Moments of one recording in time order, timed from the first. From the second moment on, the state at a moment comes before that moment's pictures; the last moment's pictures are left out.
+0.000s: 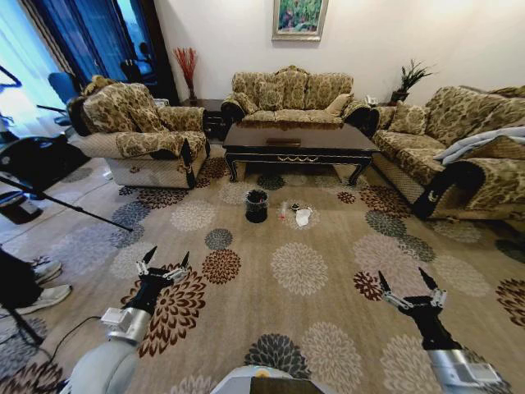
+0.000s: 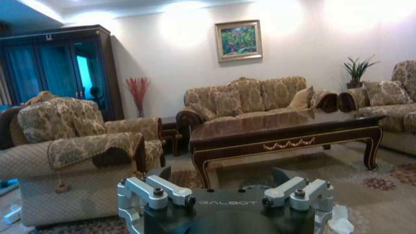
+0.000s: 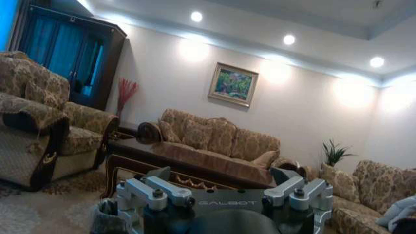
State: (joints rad) left arm 1.85 -1.10 -0.77 -2.25 -0.36 -0.07 -0.05; right arm -1.88 1.28 0.99 2.05 0.32 0.43 -0.21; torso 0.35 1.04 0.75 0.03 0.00
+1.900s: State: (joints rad) left arm 1.84 -1.12 -0.77 -2.23 -0.35 -0.06 -0.05; right arm -1.87 1.26 0.98 2.01 0.34 0.44 -0.21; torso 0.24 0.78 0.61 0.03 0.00
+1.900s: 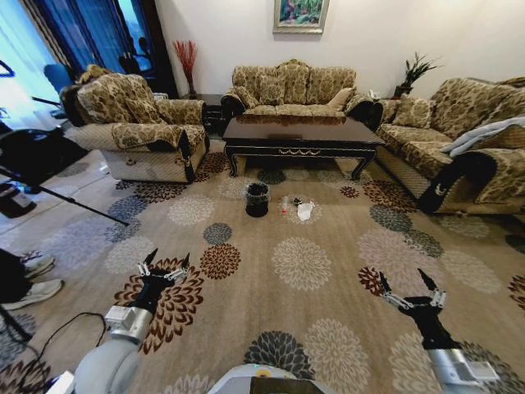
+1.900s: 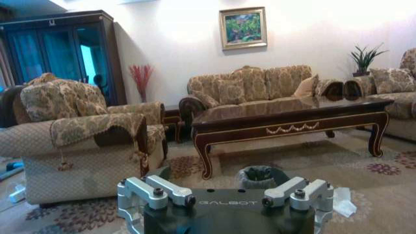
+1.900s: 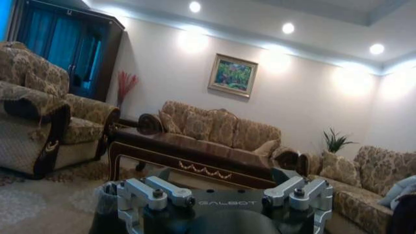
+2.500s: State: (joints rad) left arm 1.84 -1.13 -0.77 -2.22 -0.35 -0.06 -0.05; right arm -1.87 1.27 0.98 2.00 0.34 0.44 -0.22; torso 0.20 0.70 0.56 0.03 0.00
